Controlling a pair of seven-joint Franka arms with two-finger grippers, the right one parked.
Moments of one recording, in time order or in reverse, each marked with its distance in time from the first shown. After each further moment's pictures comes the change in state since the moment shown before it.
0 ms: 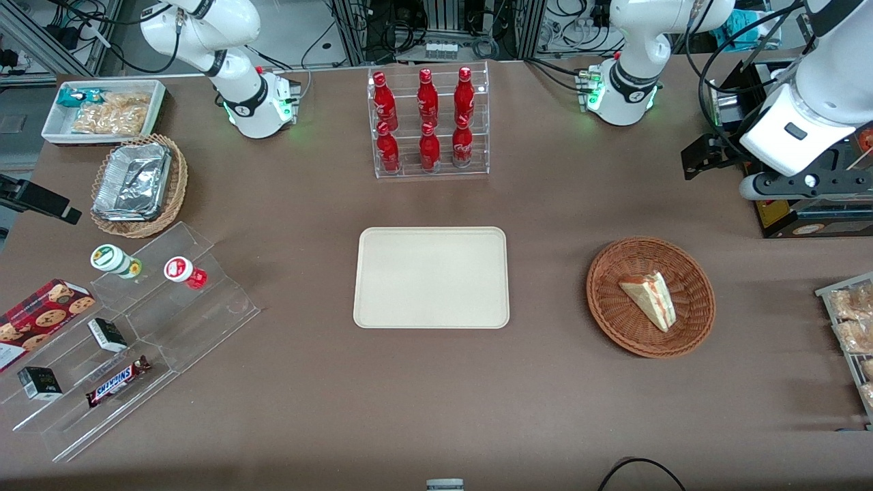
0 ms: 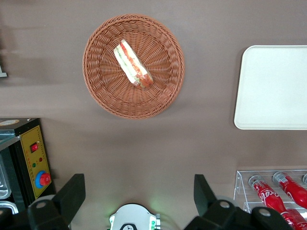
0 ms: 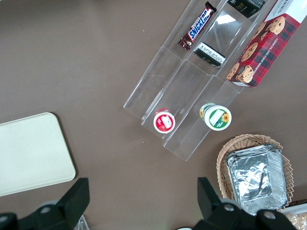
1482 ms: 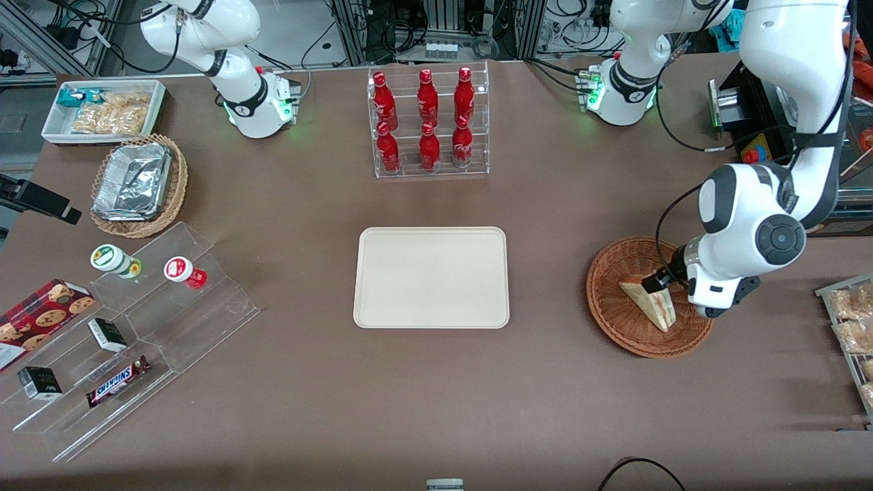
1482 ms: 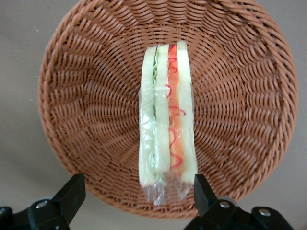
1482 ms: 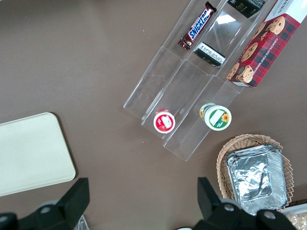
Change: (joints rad) arm 0.089 0.298 0.027 -0.518 -0.001 0.779 -0.515
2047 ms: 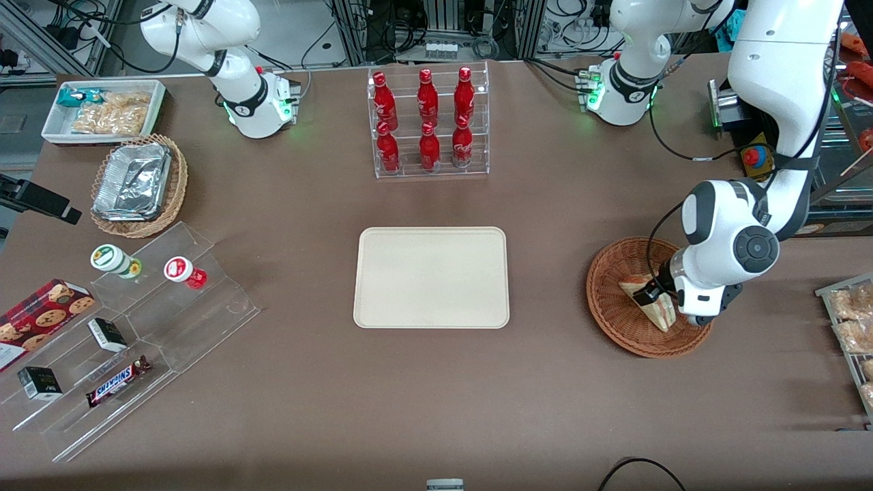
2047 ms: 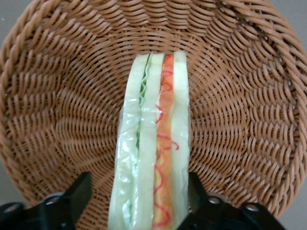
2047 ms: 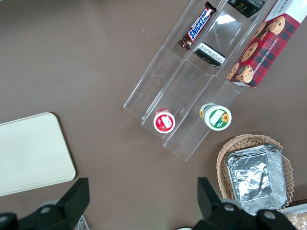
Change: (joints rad) arm 0.000 0.080 -0.002 -0.024 -0.001 0.149 -0.074
